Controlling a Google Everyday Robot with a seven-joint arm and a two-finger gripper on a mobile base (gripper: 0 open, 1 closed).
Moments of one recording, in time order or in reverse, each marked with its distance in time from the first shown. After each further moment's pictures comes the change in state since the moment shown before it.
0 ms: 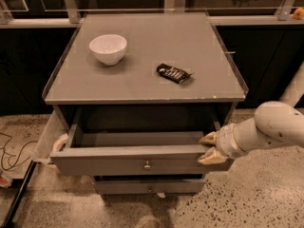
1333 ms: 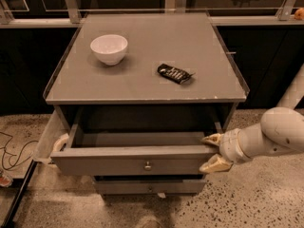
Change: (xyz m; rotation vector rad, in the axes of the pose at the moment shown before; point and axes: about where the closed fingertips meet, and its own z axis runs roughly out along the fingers) arm 0.008 0.016 -0.004 -0.011 -0.024 0.001
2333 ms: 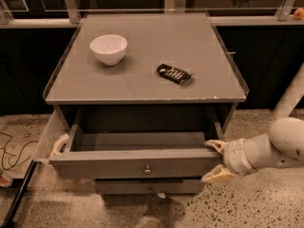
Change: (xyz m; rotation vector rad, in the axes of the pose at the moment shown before) arm 0.002 0.035 -0.005 -0.035 -0.042 -0.004
